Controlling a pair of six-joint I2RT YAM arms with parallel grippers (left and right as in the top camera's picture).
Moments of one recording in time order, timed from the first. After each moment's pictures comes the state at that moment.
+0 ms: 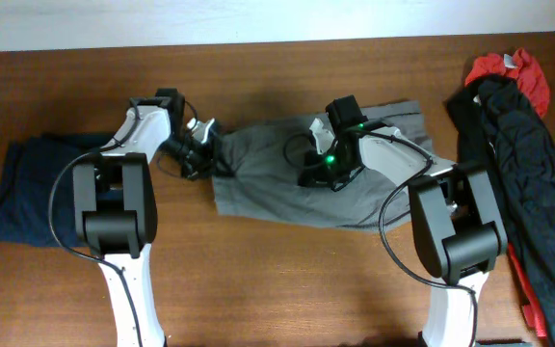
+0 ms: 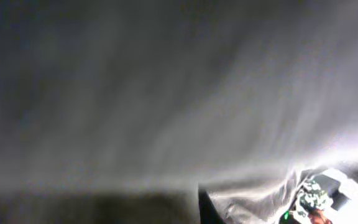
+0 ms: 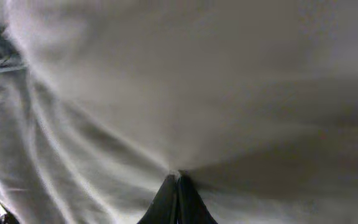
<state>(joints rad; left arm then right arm) -0.04 2.35 1.74 -1.12 0.66 -0.02 0.29 2.10 1.39 -0.66 -0.57 0.23</state>
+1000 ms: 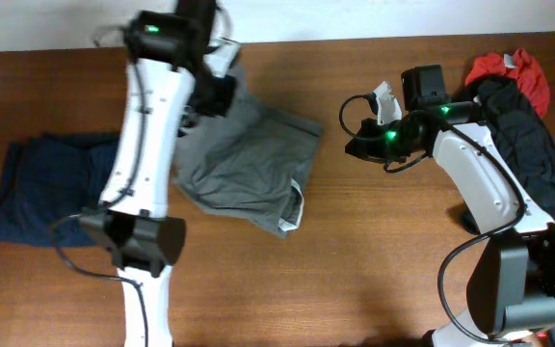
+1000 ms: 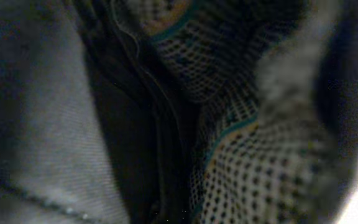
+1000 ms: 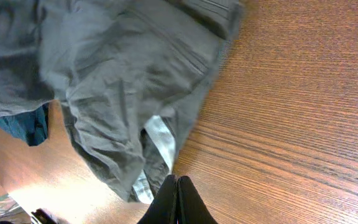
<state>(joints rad) -0.30 2.25 2.59 -1.65 0.02 0.08 0.08 1.76 1.39 -0.82 -0.57 0.20</state>
